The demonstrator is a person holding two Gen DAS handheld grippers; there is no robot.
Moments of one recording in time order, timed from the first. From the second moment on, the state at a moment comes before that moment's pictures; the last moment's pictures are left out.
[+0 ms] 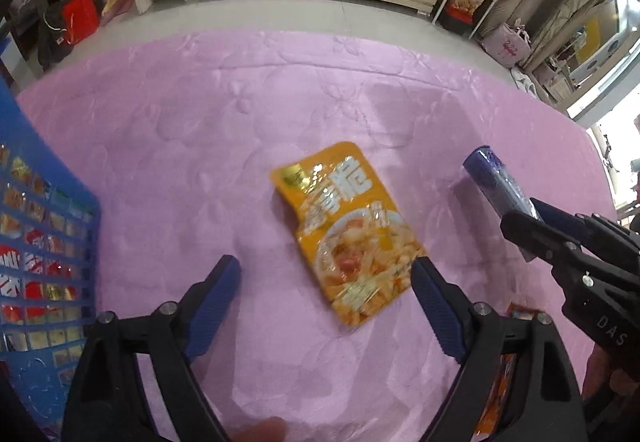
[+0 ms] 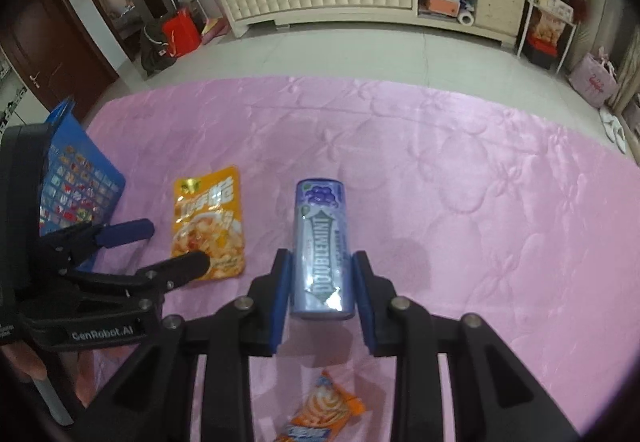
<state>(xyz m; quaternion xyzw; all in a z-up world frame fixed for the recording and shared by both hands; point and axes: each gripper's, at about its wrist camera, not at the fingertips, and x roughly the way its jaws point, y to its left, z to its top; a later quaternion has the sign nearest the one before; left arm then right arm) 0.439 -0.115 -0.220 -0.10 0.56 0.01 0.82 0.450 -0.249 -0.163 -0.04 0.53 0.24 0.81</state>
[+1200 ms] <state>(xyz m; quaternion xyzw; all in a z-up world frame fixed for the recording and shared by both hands) 0.469 -0.143 -0.215 -0.02 0.61 0.01 0.79 0.451 -0.257 -0.166 0.00 0.54 0.26 0.80</state>
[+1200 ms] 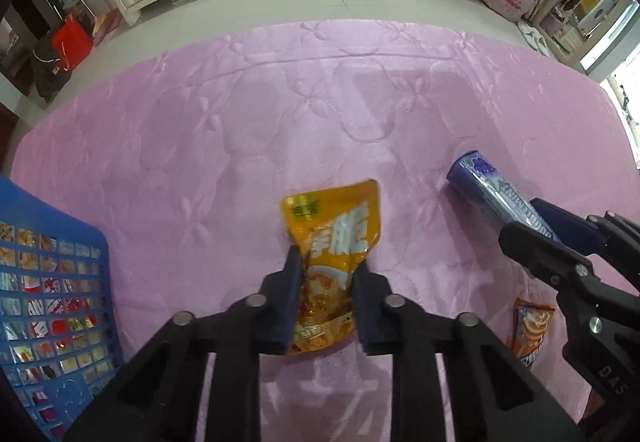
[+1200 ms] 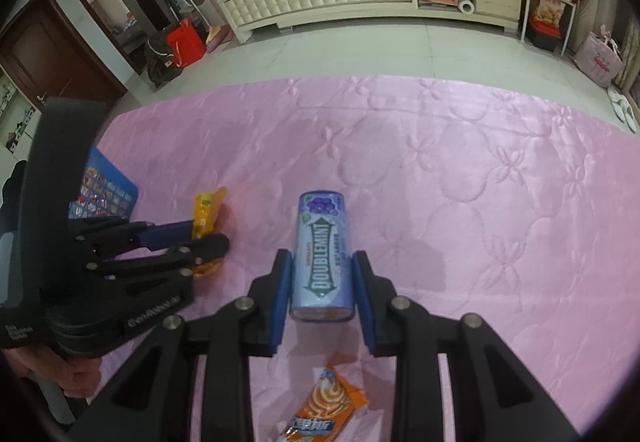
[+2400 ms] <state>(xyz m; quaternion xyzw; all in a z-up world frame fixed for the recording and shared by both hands) 0.278 -0.050 -0.037 -0.04 0.44 -0.06 0.89 0.290 -0.205 0.006 -0.02 0.45 0.30 0.84</state>
